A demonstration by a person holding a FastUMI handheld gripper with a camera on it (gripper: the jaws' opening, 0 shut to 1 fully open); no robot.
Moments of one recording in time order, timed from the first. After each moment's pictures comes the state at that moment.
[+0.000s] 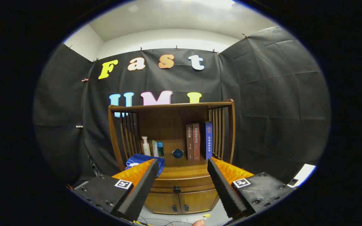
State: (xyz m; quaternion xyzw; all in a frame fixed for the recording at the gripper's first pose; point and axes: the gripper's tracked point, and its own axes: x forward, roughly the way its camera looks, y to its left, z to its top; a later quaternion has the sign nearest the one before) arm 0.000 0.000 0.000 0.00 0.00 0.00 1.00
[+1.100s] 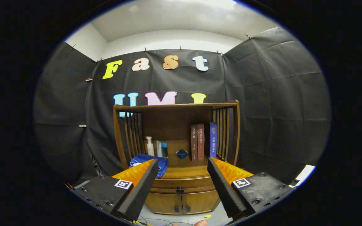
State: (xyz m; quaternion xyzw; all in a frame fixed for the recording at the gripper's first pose) arm 0.004 0.023 -0.011 0.00 -0.01 0.03 1.00
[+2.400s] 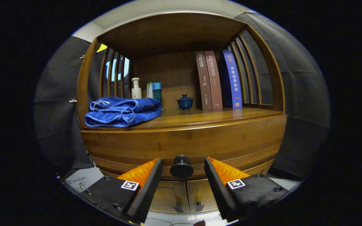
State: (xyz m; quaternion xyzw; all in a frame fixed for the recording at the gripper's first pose) arm 0.189 0.017 -0.325 0.01 0.08 0.04 1.00
